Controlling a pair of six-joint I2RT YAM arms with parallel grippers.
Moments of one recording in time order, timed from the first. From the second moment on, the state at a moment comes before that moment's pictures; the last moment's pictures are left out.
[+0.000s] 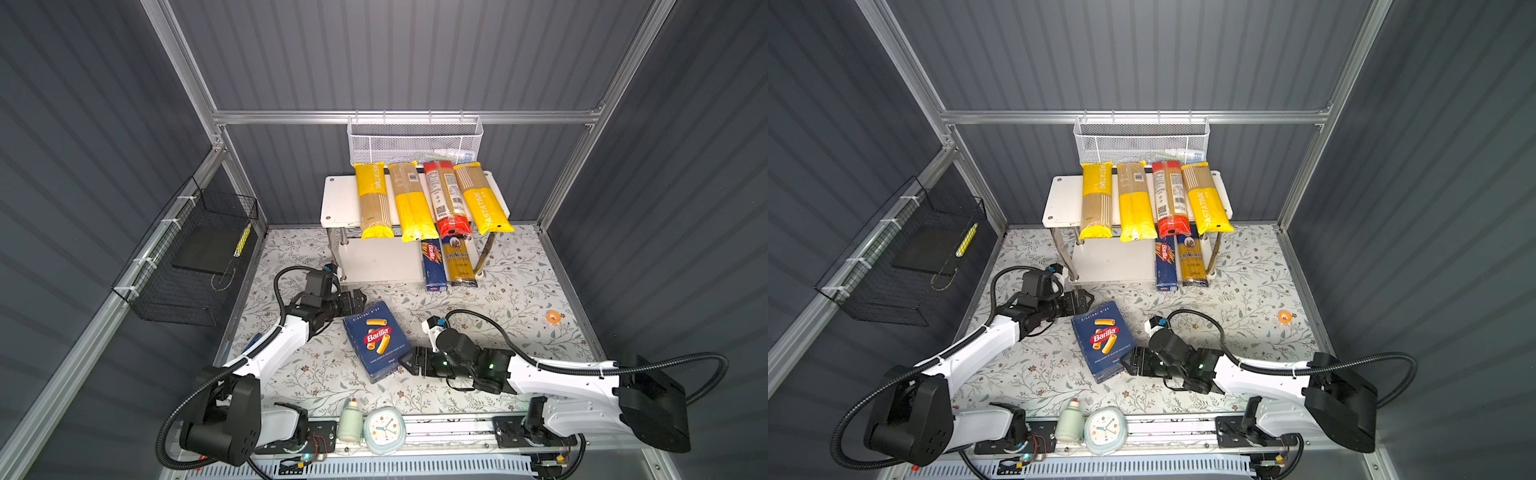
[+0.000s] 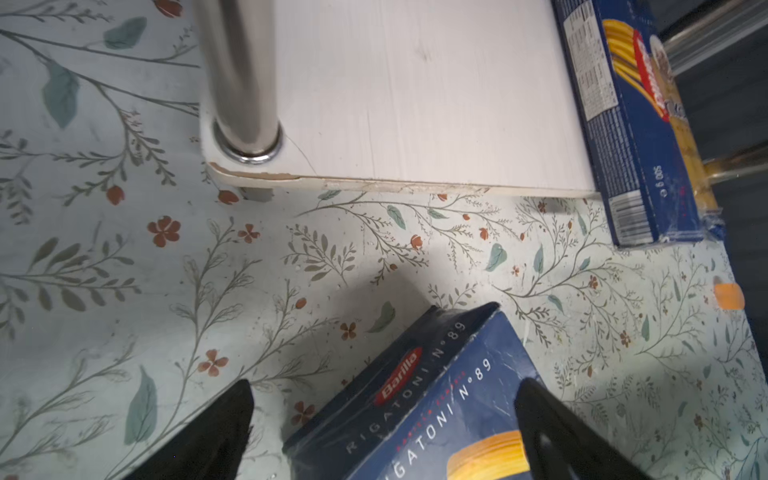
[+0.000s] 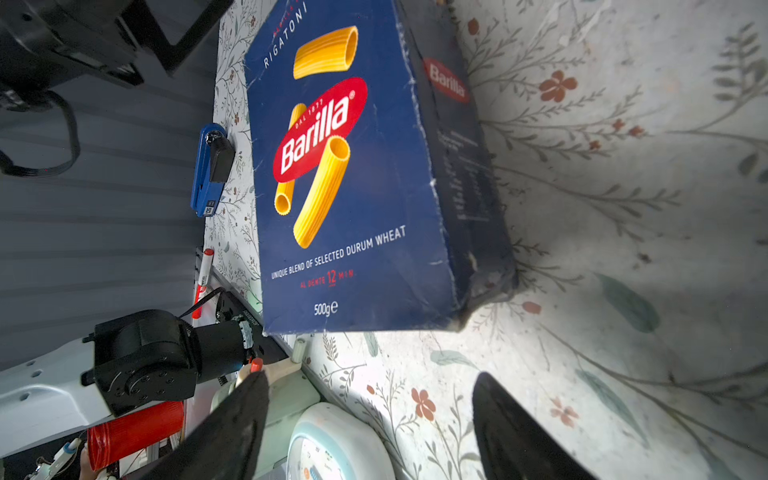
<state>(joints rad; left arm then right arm) -0.31 1.32 0.76 -0.23 0.23 -0.36 1.08 1.24 0.53 0.05 -0.08 1.05</state>
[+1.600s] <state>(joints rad) -0.33 0.88 0.48 -0.37 0.33 -0.49 0.82 1.54 0.91 0.07 -0.12 0.90</state>
